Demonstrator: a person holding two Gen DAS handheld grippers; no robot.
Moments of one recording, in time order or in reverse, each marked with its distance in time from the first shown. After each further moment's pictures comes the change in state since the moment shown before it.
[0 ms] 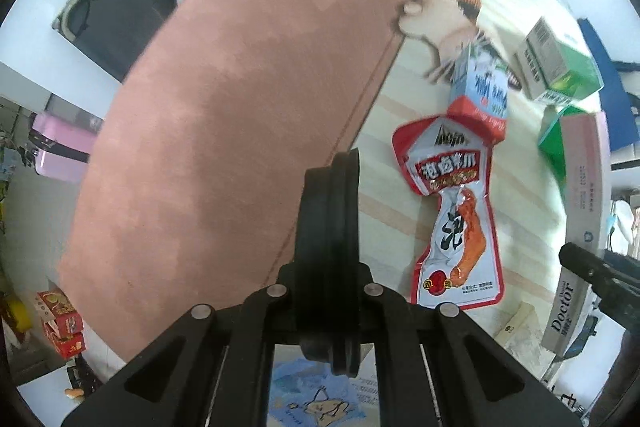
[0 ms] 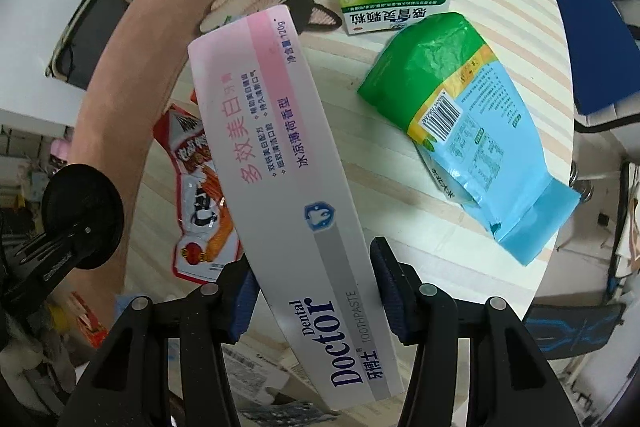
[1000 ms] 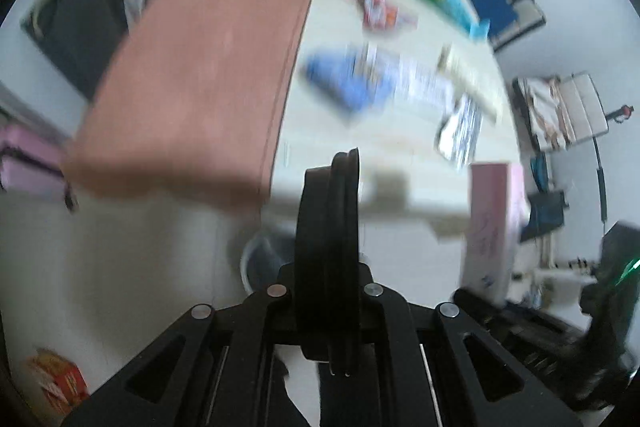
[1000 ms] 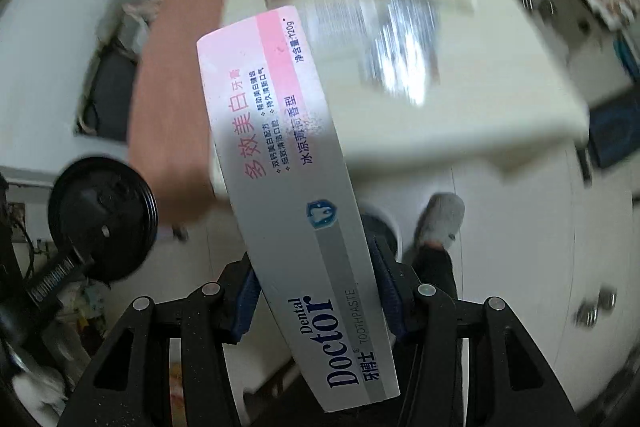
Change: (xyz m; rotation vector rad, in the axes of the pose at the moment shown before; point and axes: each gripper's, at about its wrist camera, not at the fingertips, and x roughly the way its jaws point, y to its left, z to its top) left arm -0.018 0.101 -0.259 0.313 0.030 -0.268; right arm -0.010 0.186 -0.442 0.496 -0.071 0.113
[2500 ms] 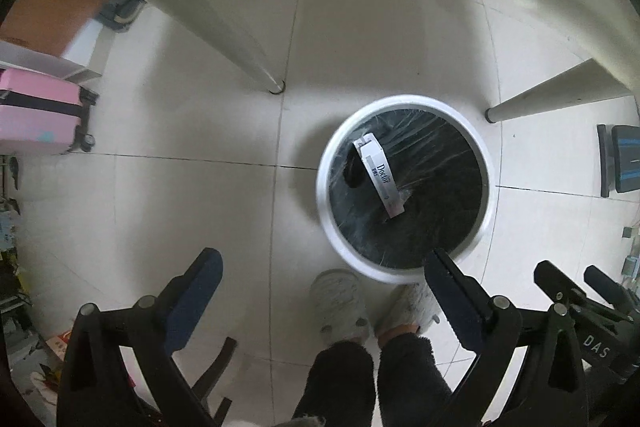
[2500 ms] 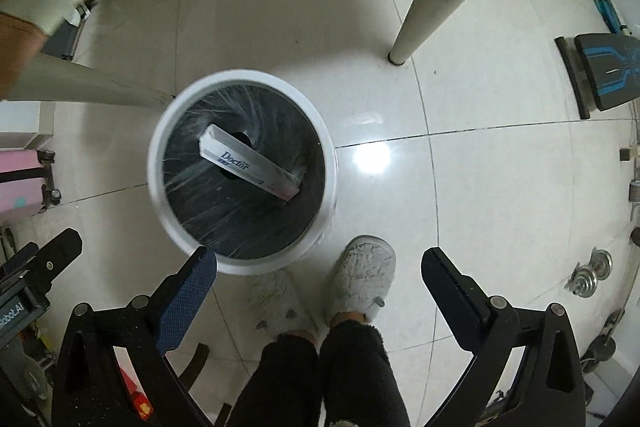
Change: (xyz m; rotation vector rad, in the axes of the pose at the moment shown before) left arm 0.316 0.102 -0.140 0.040 0.158 0.297; right arm 0.335 -0.109 -0.082 -0.001 0.080 -0.273
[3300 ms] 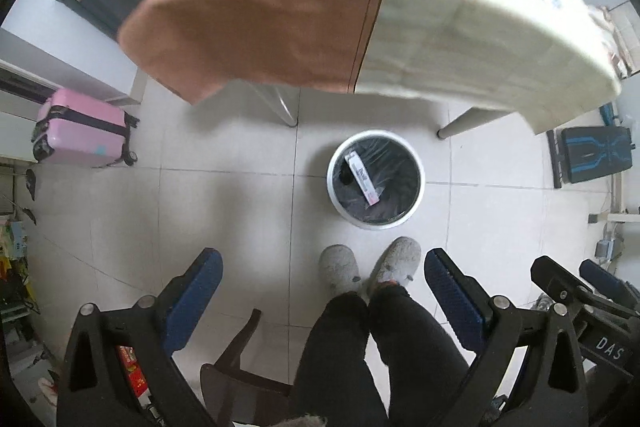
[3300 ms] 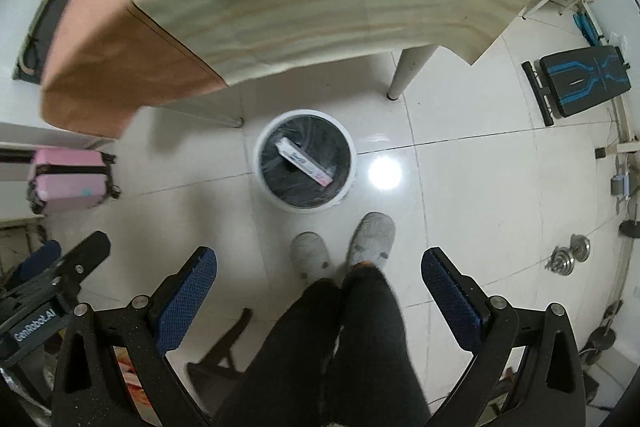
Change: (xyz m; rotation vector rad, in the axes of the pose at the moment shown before) left arm -0.270 0.030 -0.053 0.019 -0.110 -0.037; right arm -0.323 0.023 -0.073 0.027 -0.075 0.097
